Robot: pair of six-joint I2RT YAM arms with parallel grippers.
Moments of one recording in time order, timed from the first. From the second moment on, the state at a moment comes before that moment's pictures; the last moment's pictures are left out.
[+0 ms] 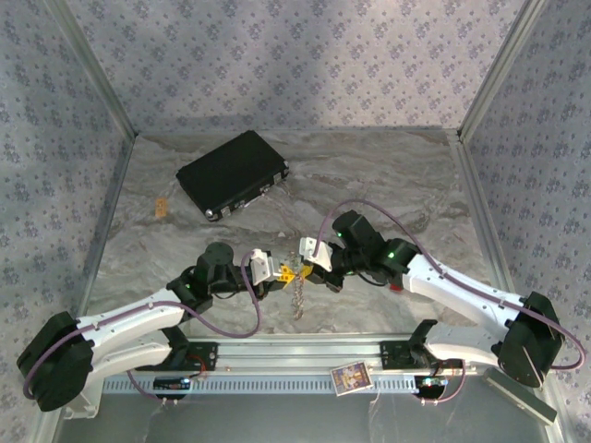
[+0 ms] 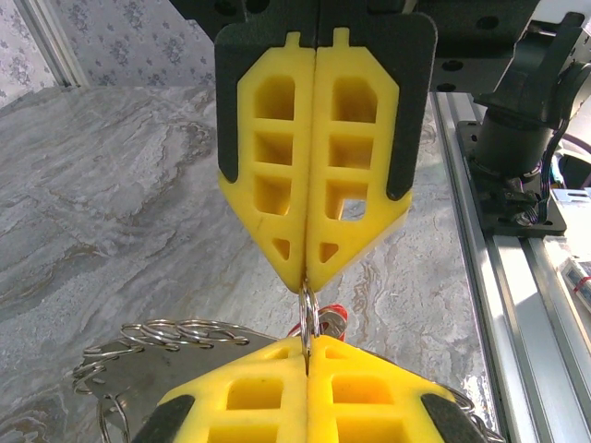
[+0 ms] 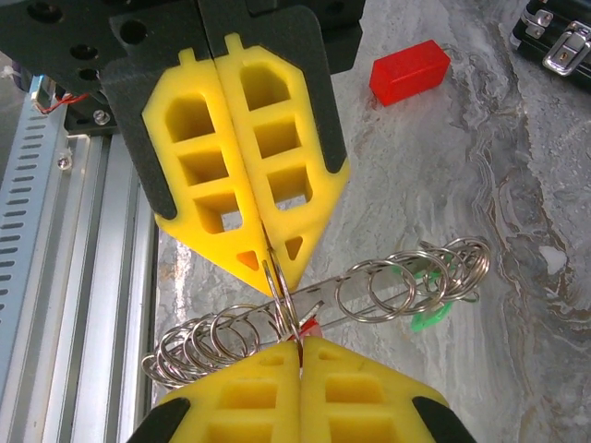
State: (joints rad) left arm -0.84 0.97 0.34 0.34 0.53 0.21; right arm 0.83 1.14 0.83 -0.46 -0.47 -0.45
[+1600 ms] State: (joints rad) left arm -0.84 0.94 0.33 0.33 0.52 0.22; right arm 0.84 1.15 0.77 -0.37 -0.53 -0.44
